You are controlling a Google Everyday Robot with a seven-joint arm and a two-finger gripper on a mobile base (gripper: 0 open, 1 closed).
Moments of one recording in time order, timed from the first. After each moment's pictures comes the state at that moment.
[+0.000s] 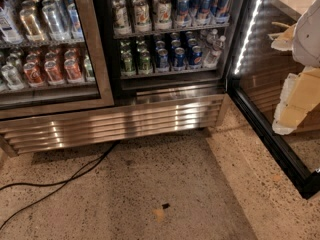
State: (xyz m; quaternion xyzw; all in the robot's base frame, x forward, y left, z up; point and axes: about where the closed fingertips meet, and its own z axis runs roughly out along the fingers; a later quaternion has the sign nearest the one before) arm 0.438 -0.217 0.976 -0.60 0.78 -0.03 0.16
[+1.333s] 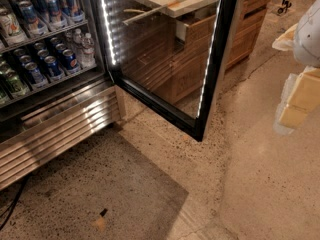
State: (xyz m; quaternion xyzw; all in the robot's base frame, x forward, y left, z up) arm 0.438 -0.217 0.976 -0.60 0.78 -0.03 0.16
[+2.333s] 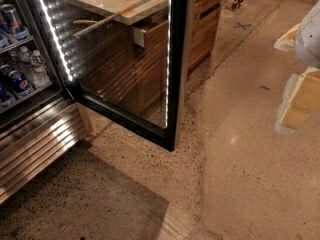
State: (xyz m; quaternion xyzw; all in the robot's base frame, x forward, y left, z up) arm 0.438 -0.217 0.976 -0.60 0.78 -0.03 0.16
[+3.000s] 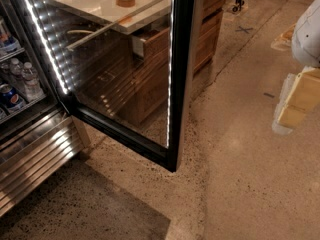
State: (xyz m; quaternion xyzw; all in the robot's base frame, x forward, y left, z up) arm 0.438 -0.217 0.976 -0.60 0.78 -0.03 0.16
